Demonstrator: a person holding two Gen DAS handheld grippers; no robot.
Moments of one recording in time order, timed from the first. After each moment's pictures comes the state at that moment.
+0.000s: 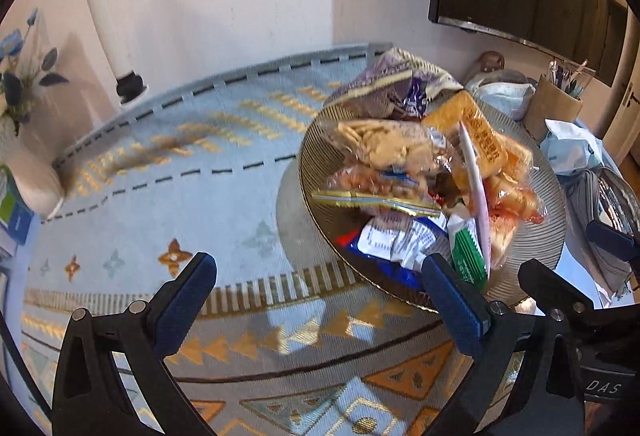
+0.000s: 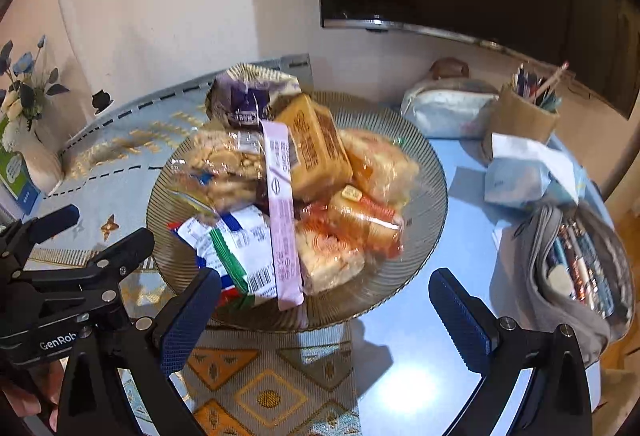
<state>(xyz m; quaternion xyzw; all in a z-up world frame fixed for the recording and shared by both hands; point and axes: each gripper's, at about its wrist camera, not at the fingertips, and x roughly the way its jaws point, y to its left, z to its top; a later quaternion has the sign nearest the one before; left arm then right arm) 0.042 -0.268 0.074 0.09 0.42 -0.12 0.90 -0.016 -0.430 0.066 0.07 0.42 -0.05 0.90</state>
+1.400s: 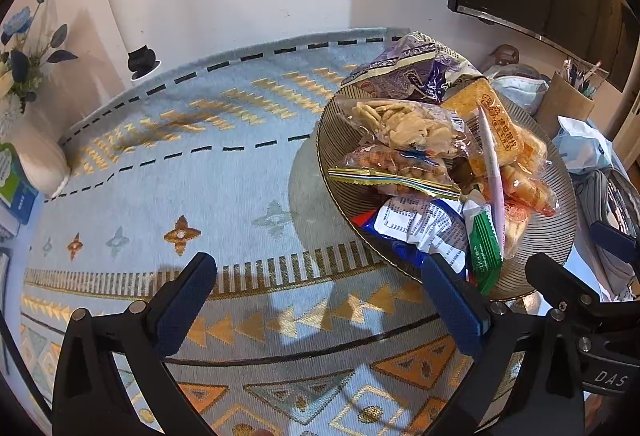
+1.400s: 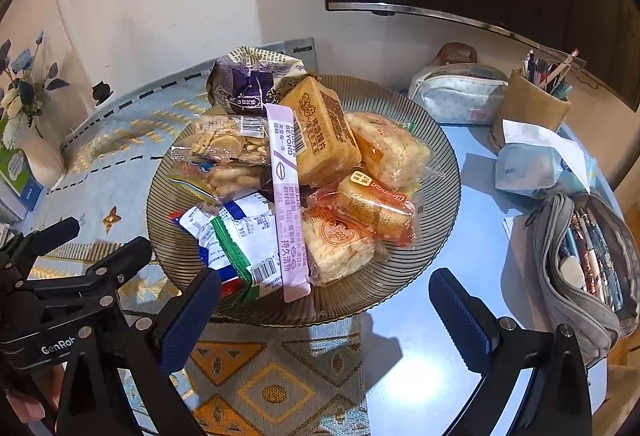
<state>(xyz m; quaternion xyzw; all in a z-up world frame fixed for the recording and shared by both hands) 0.041 -0.257 0.069 0.08 0.44 -0.10 0.89 -0.011 -0.422 0.062 0.07 0.44 -0.04 0.90</state>
